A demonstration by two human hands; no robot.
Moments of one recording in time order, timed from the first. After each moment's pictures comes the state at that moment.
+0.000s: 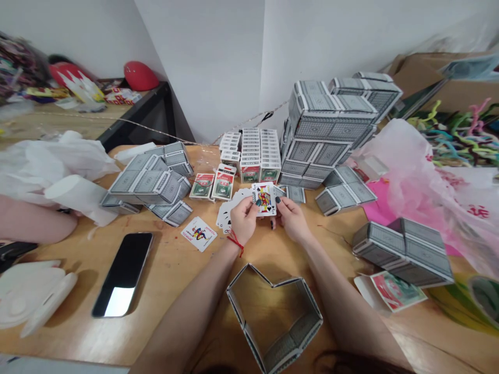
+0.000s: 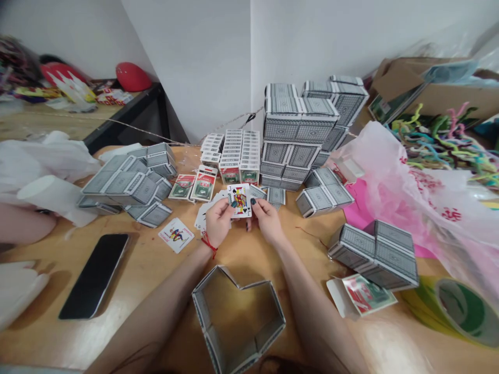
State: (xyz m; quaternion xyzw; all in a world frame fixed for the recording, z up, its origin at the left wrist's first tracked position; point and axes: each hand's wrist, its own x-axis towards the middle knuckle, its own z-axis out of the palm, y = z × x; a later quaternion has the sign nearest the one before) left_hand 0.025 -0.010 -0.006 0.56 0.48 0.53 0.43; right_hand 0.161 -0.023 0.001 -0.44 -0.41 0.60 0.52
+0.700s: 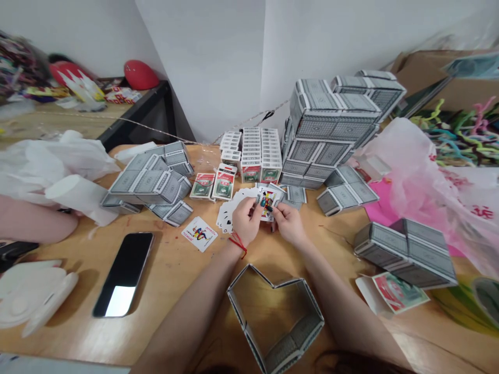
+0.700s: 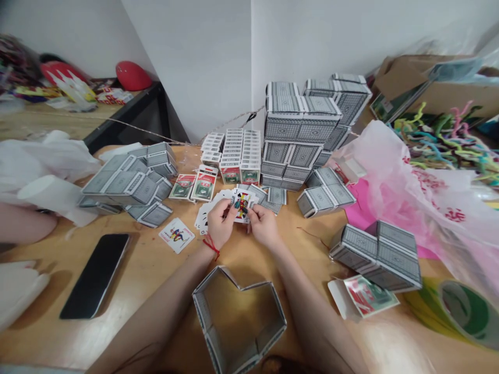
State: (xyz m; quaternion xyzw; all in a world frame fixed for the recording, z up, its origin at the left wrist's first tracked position) left_hand 0.024 -0.014 0.001 0.65 0.50 0.49 0.29; right_hand 0.154 -0.029 -0.002 -0.55 -0.52 0.47 0.45
